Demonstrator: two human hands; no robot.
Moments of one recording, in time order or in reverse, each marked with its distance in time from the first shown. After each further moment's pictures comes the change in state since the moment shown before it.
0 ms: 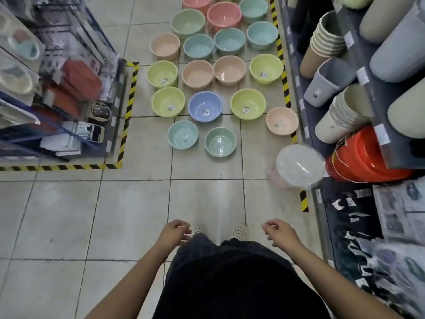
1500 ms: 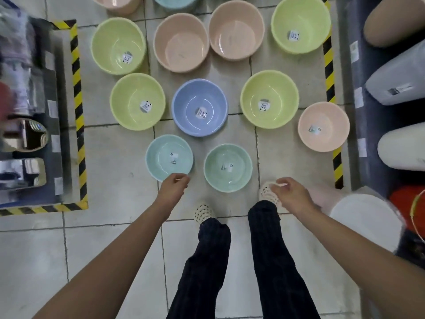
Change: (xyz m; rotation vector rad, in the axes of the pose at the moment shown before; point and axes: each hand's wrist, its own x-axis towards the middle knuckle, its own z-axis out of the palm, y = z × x) left_hand 0.574 0.379 -0.030 0.060 0.049 0.006; right_hand 0.560 -0.327 -0.026 0.014 0.061 0.183
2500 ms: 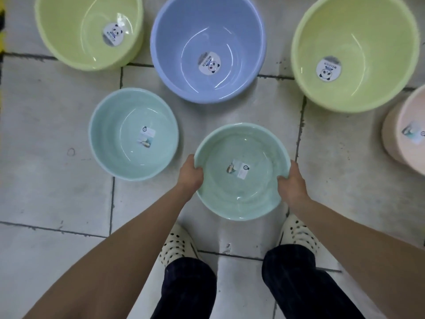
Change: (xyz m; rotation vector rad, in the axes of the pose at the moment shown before) left_hand 0.366 -0.167 0.180 0.063 0.126 0.043; right_hand 0.384 0.088 0.205 -0.038 0.029 -0.100
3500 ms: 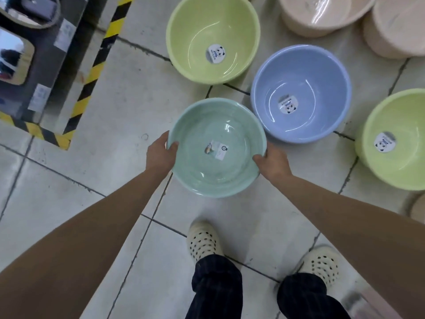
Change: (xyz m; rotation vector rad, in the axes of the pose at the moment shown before) left_hand 0.004 -0.049 -0.274 -0.082 0.386 0.083; right_hand -0.079 -0.234 0.133 -0.377 -0.169 -0.459
